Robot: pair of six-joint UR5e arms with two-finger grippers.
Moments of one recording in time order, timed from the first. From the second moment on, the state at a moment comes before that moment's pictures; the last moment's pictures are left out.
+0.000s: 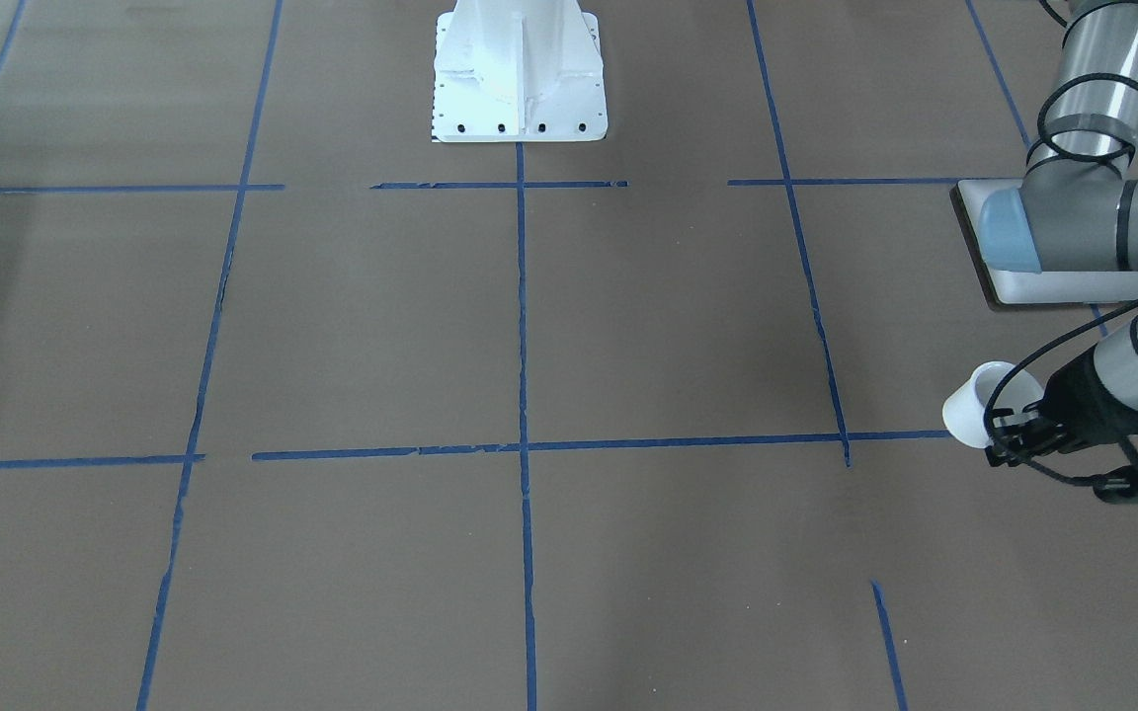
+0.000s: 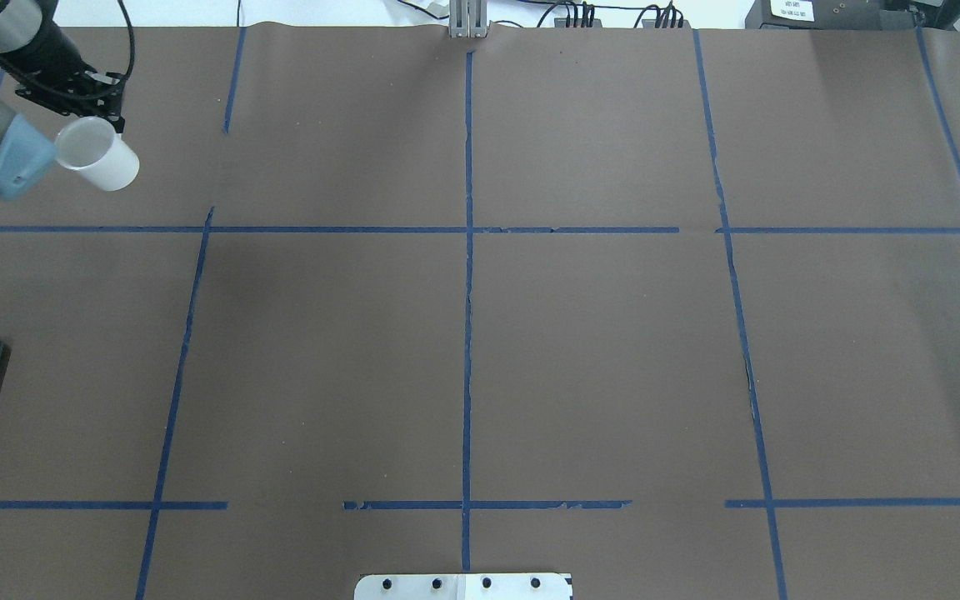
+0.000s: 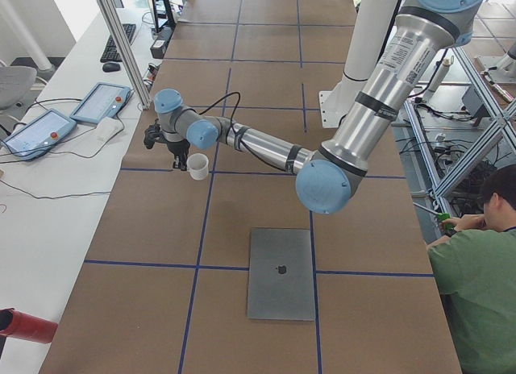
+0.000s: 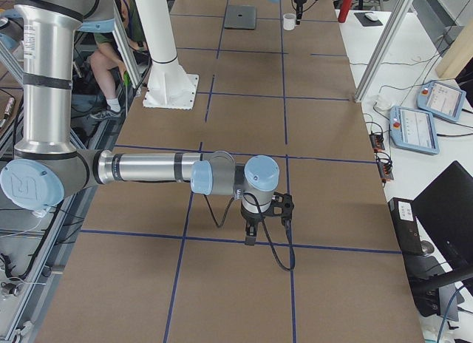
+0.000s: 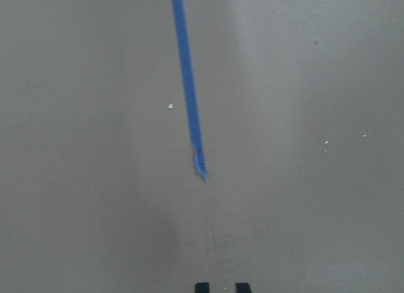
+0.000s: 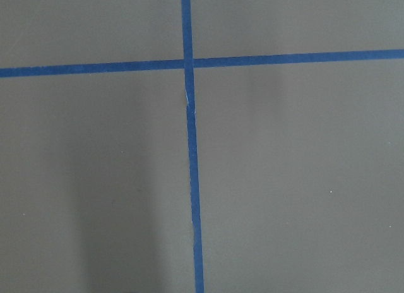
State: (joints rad) left arm -1.17 -2.00 -1.44 -1.77 -2.26 -0.60; right arm 1.54 -1.68 1.73 -1.64 2.31 0.07
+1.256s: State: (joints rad) left arm -1.24 -1.26 -1.60 -2.23 -2.26 -0.52; right arm 1.54 -1.68 1.73 -1.64 2.31 0.07
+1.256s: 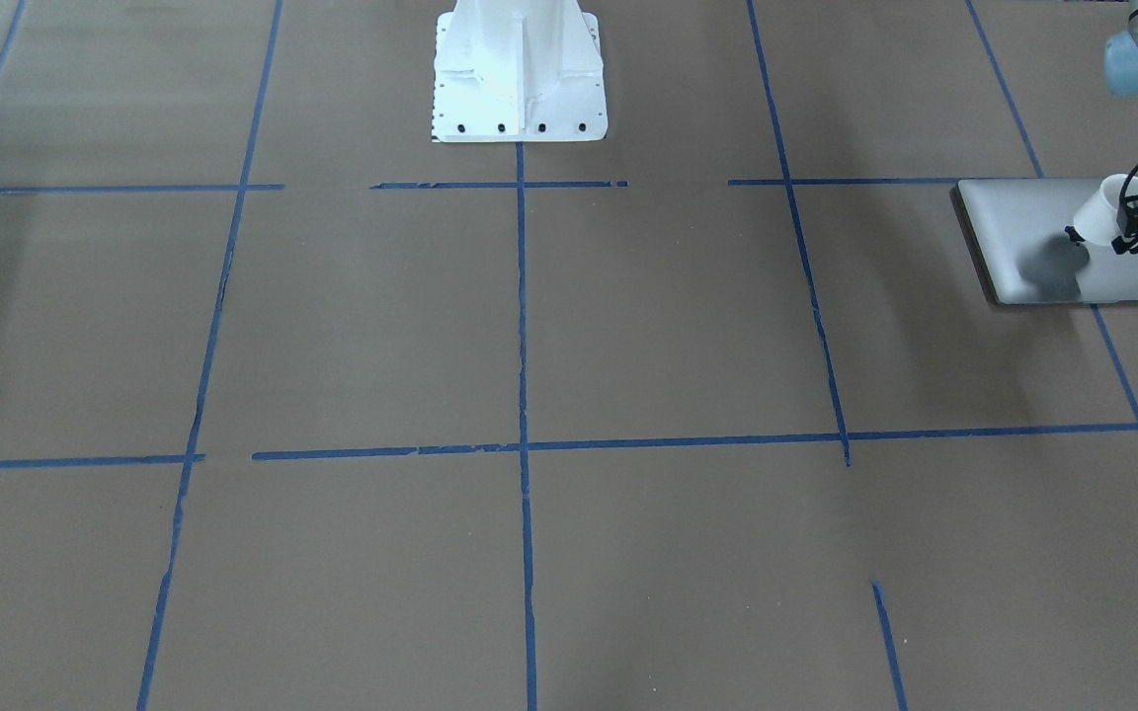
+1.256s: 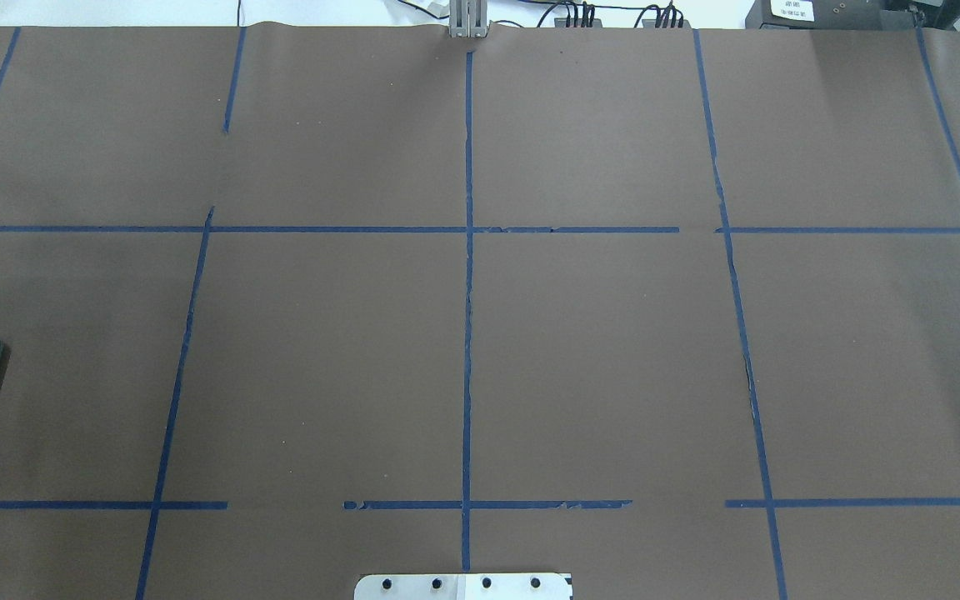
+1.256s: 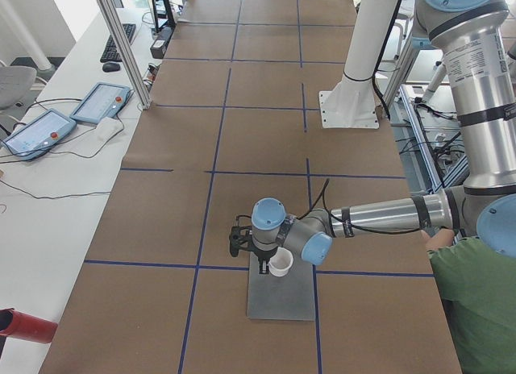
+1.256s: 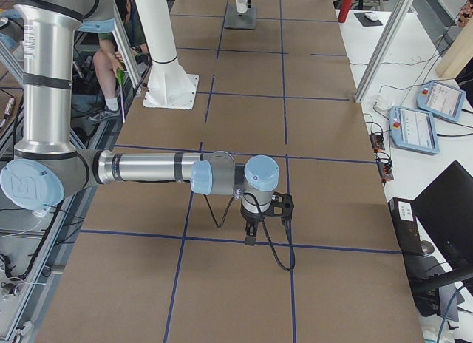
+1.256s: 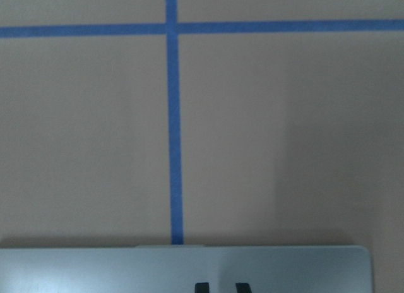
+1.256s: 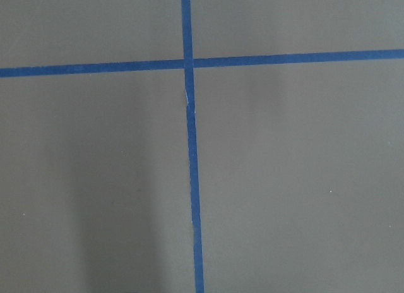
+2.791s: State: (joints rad) left arm -1.22 -1.27 -1.50 -2.38 -2.26 -0.64; right arm 1.54 -1.68 1.73 -1.64 2.31 0.07
